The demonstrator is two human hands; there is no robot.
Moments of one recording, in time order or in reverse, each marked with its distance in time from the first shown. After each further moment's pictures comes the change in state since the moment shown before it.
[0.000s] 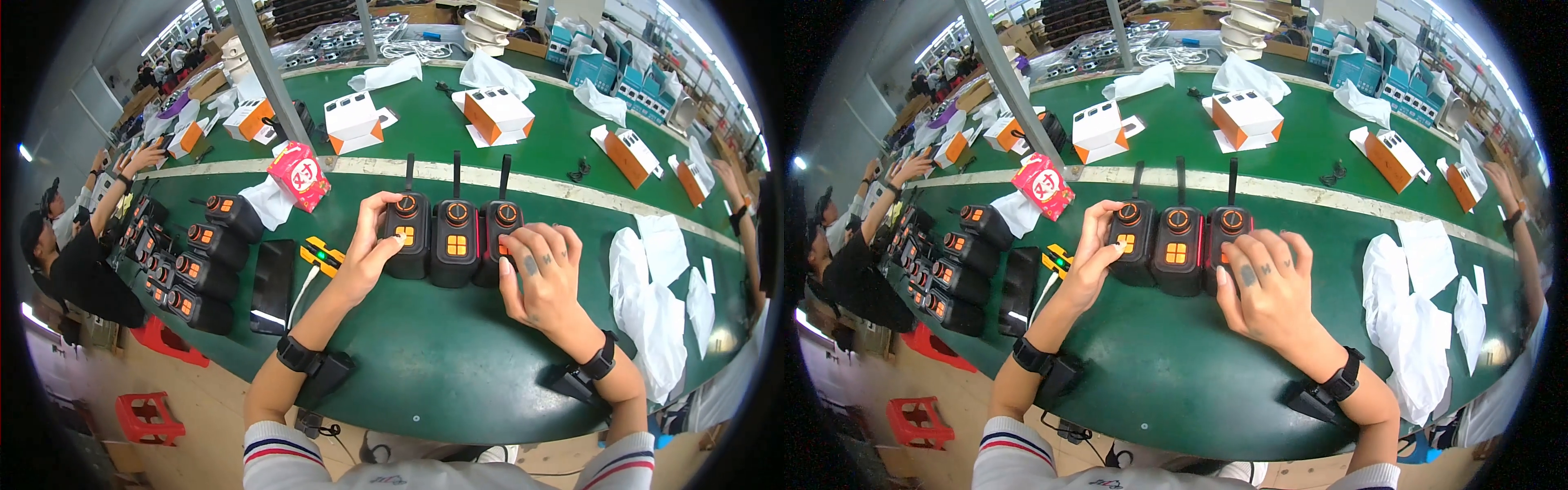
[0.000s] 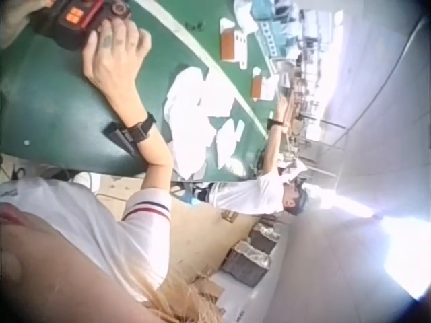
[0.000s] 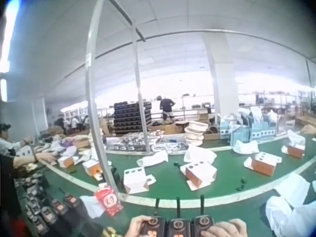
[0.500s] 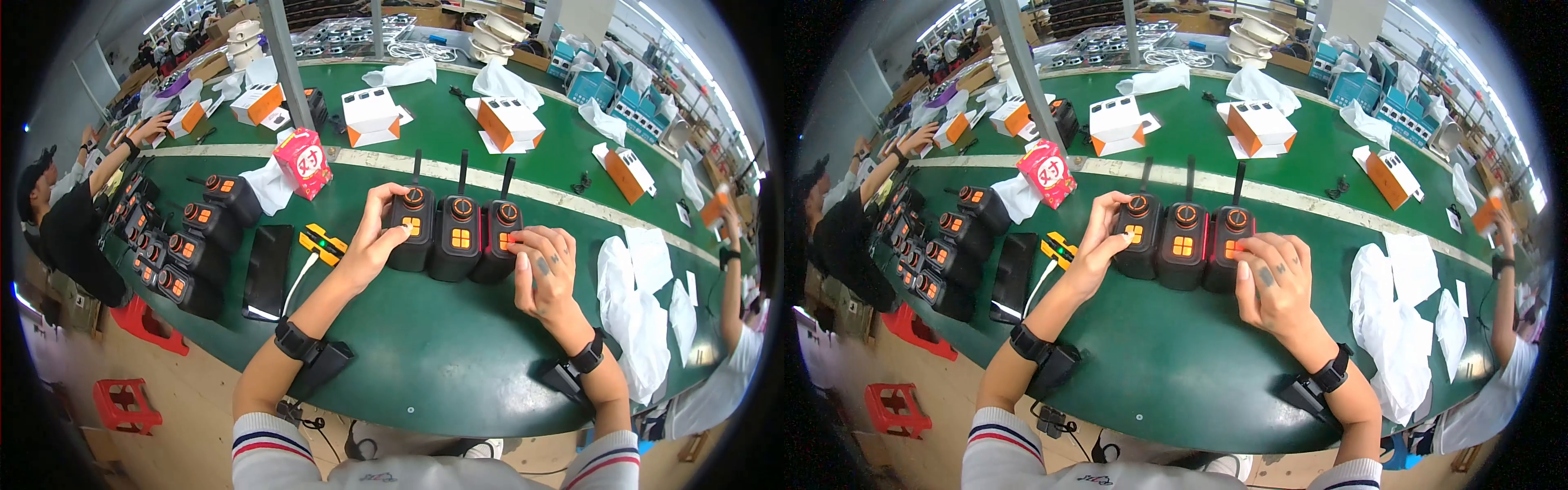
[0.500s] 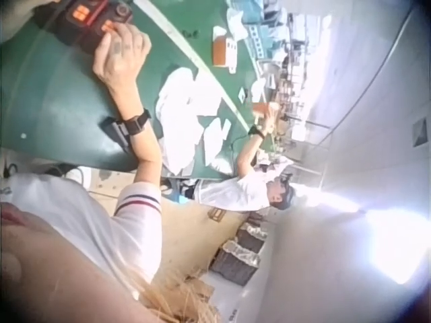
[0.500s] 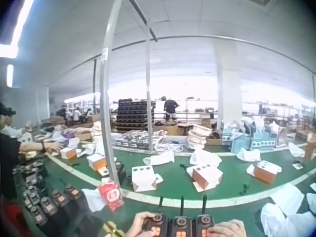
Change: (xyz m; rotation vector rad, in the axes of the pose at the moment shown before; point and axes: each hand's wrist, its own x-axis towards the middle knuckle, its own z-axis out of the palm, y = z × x) left_hand -0.004 0.006 -0.006 -0.033 0.041 0.015; right_hand 0.006 0.005 -0.002 0.238 0.072 -0.074
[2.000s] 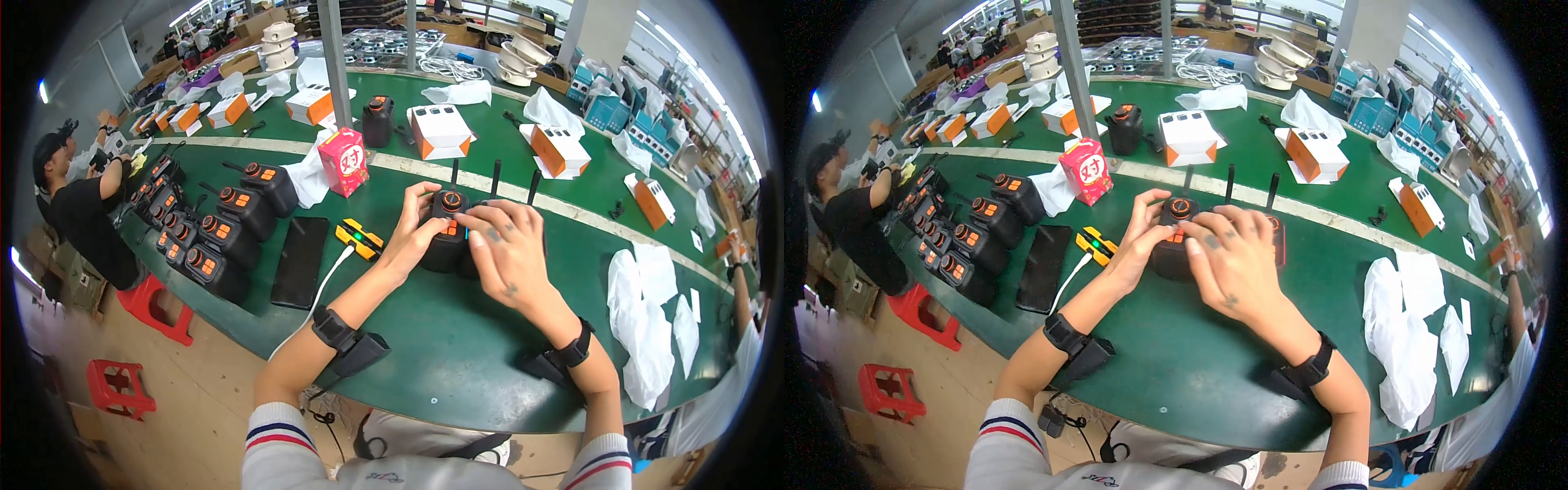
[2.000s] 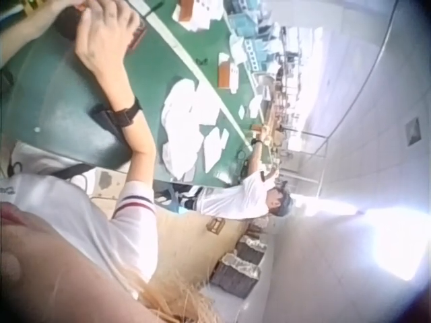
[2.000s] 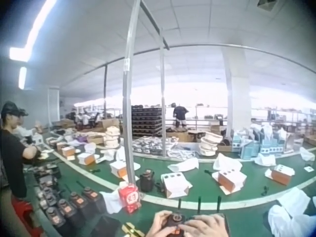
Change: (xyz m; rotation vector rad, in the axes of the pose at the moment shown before) left_hand -0.013 0.031 -0.038 -0.095 0.134 -0.125; right_hand 0.091 -0.087 0.050 0.038 -0.190 0.061
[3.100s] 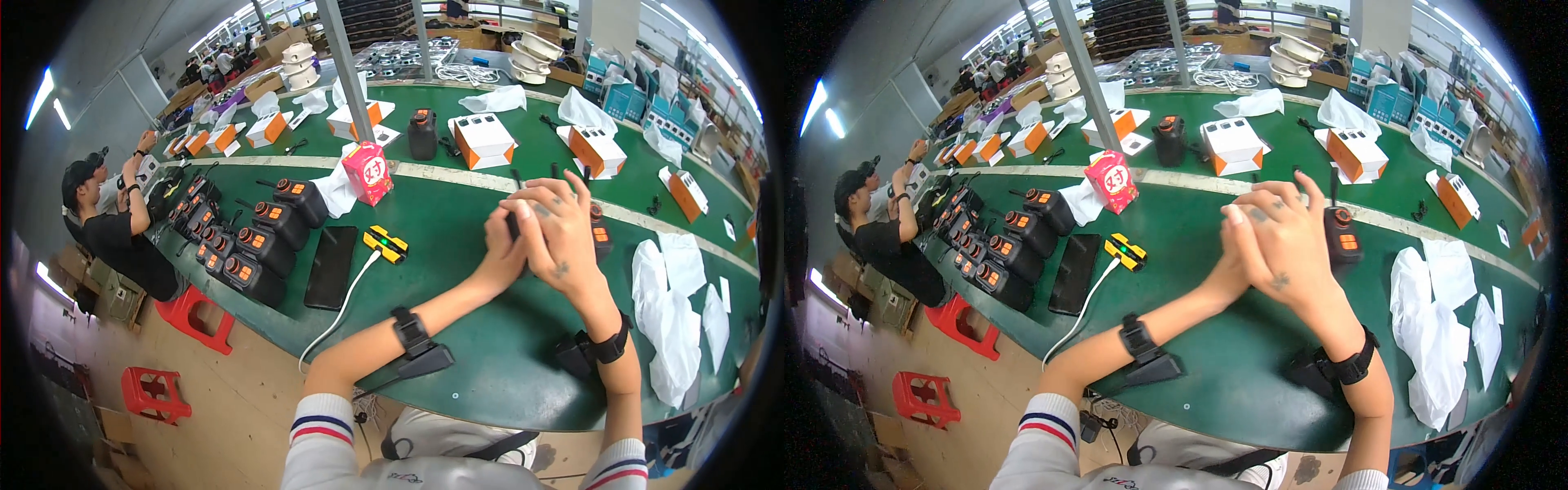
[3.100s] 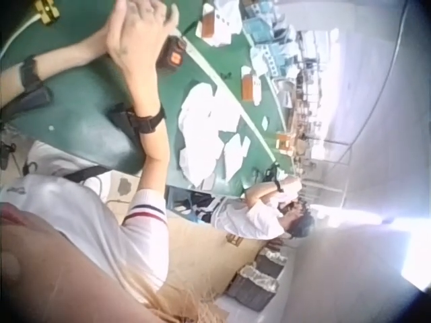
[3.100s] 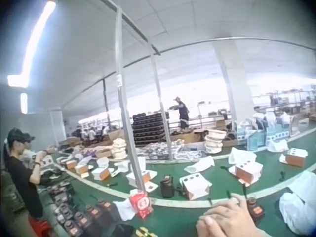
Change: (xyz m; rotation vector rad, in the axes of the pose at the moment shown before) left_hand 0.028 -0.062 0.038 0.427 -0.086 0.361; right_hand 0.041 -0.014 -0.016 0.038 0.083 0.065
